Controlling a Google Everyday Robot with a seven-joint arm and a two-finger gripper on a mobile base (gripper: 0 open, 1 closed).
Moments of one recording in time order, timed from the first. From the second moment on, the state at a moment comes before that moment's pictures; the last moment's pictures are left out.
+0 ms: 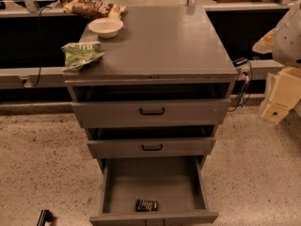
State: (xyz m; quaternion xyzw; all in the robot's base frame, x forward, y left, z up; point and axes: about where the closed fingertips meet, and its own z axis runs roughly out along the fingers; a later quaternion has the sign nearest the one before) arm 0.438 -0.216 0.977 -0.60 0.78 -0.03 0.16
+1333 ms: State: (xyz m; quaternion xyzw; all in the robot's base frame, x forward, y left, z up) arm 0.494 -0.183 0.857 -0.61 0.78 -0.01 0.14
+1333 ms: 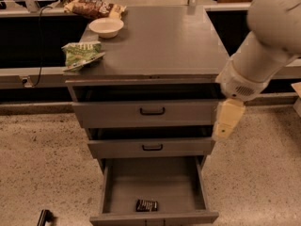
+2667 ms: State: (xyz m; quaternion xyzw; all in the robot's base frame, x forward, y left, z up) arm 0.481 -0.105 0.646 -0.66 0.73 0.13 0.11
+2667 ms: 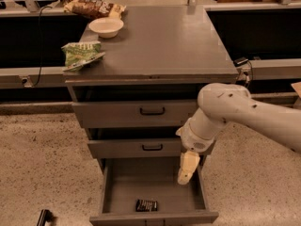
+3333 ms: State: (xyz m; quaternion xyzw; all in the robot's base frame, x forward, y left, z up) arm 0.509 -0.028 0.568 -0.70 0.67 0.17 0.18
